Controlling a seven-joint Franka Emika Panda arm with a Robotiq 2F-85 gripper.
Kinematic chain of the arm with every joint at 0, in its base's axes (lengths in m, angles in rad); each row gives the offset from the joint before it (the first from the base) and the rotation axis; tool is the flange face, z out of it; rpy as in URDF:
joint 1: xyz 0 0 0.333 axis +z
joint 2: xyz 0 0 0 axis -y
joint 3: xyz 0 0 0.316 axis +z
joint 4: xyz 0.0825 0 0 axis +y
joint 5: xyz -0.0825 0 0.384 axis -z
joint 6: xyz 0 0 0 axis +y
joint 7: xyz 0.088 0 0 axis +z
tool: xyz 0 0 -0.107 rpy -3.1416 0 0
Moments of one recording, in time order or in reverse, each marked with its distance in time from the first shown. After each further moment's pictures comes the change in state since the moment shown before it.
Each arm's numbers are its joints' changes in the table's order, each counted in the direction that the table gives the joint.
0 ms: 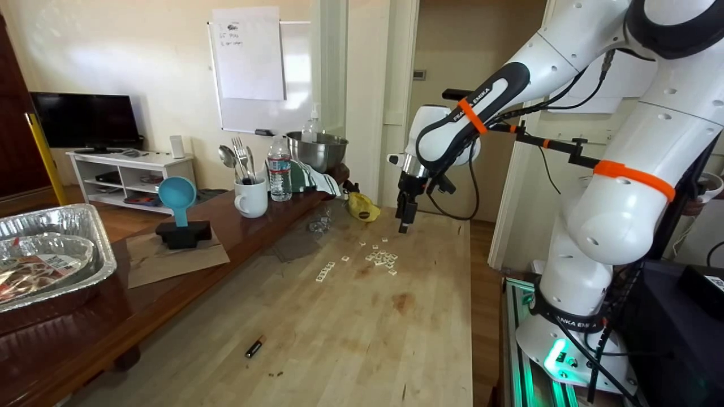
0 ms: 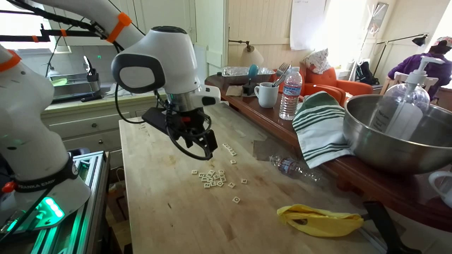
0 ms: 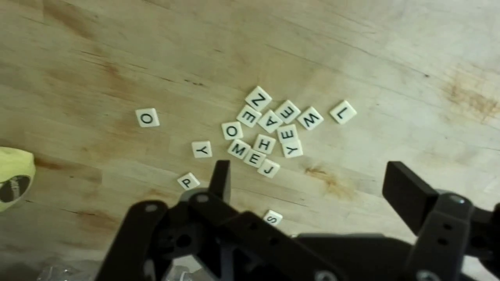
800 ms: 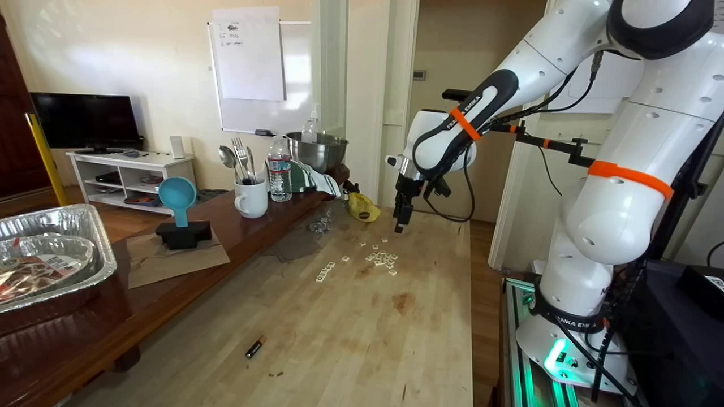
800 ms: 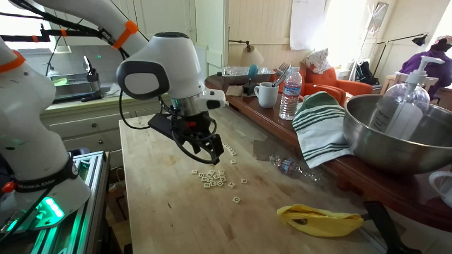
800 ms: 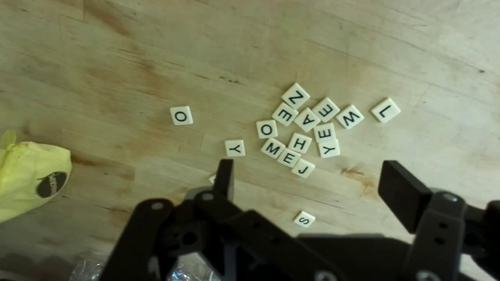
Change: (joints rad) arm -0.040 -0.071 0.023 -0.017 0.021 -0.102 -0.018
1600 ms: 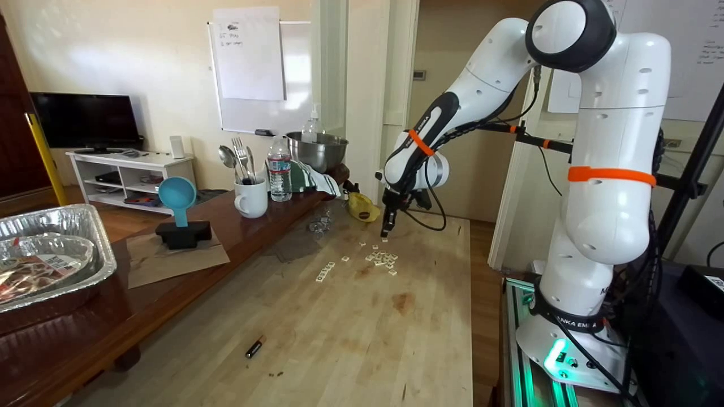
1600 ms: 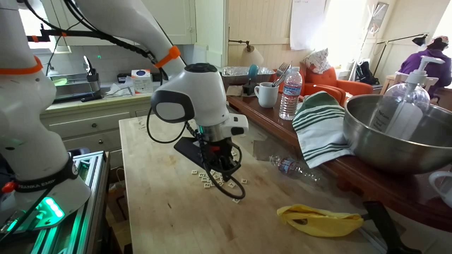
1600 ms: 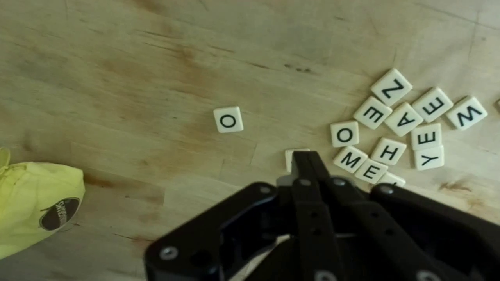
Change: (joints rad) arm -0.005 -0.331 0.010 -0.179 -0.257 -0.133 0.189
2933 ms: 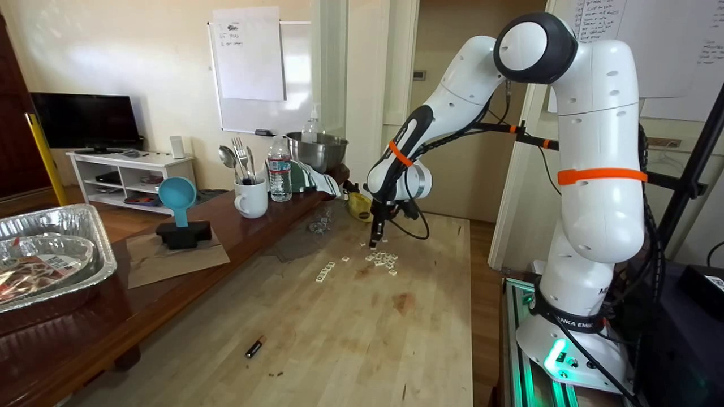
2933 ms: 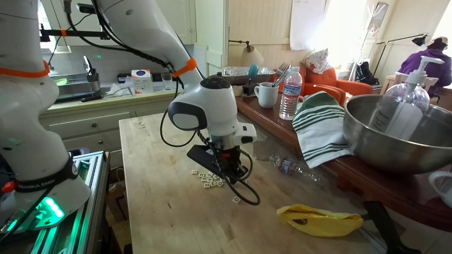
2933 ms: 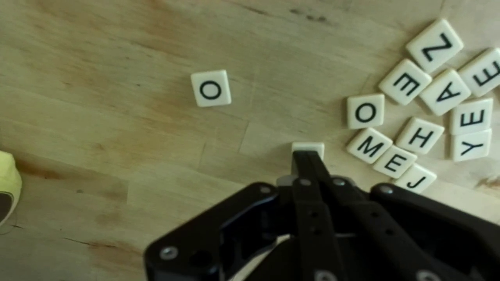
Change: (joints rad) arm -0.064 -0.157 0.120 -0.111 -0.125 -0.022 0.098
